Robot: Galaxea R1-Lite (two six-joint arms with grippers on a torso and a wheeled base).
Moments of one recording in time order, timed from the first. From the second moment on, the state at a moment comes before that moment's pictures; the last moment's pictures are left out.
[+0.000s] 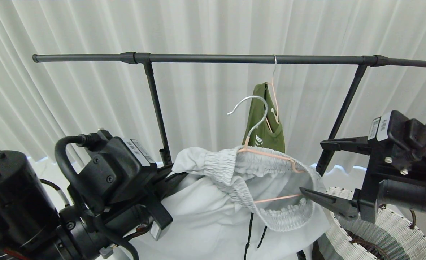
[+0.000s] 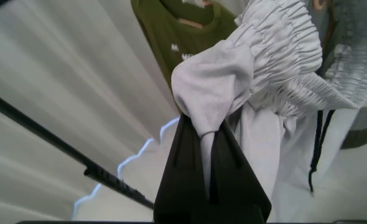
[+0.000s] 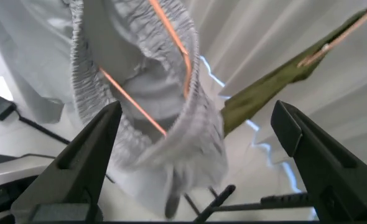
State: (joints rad) left arm -0.80 1.35 -0.46 -0.81 0.11 0.48; right arm 0.71 1.28 -0.74 -0.27 0.16 -0.41
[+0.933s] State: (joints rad) left arm -0.80 1.34 -0.47 -0.87 0.07 0.52; right arm 0.75 1.49 -0.88 -0.26 0.20 -0.41
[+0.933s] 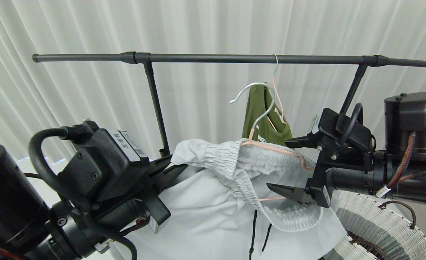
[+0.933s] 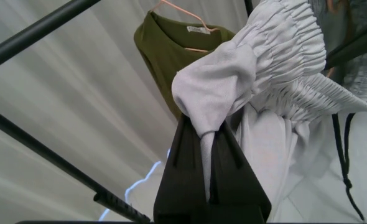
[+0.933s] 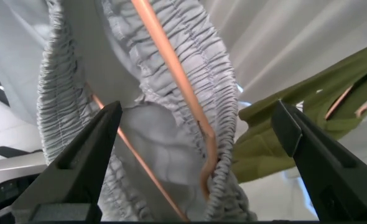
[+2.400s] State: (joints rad) left arm -0.78 1.33 -0.46 -0.87 0.07 0.54; right arm 0.69 1.43 -0.89 -0.34 0.14 -0.55
